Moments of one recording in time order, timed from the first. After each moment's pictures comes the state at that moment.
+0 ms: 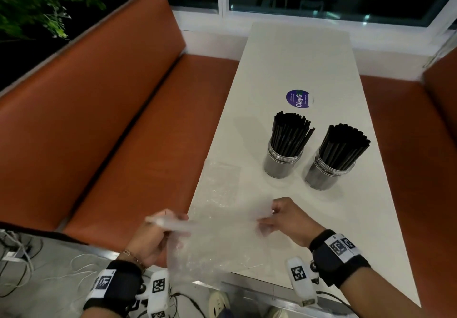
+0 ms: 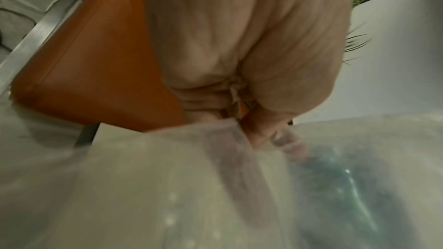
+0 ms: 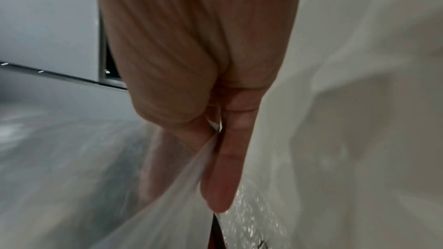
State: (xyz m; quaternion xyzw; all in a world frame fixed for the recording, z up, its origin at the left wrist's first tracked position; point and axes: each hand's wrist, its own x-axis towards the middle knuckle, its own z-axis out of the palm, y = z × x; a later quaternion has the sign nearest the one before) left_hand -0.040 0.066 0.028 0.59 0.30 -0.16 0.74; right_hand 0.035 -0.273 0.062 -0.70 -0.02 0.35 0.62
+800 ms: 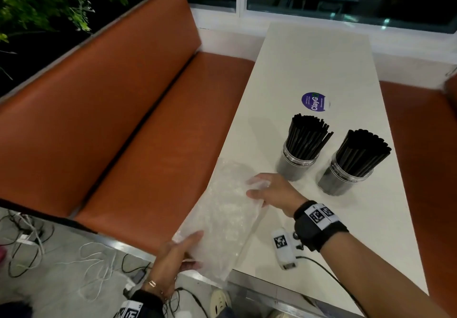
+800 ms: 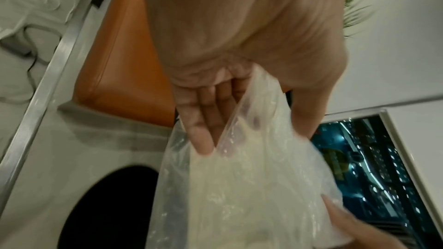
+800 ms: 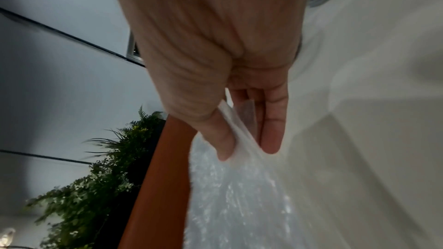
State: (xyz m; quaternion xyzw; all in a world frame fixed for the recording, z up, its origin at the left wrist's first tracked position) left_hand -0.096 0.026 0.018 0.60 0.38 -0.13 0.69; right_hand 0.092 -0.214 0.066 -0.79 0.02 0.32 0.52
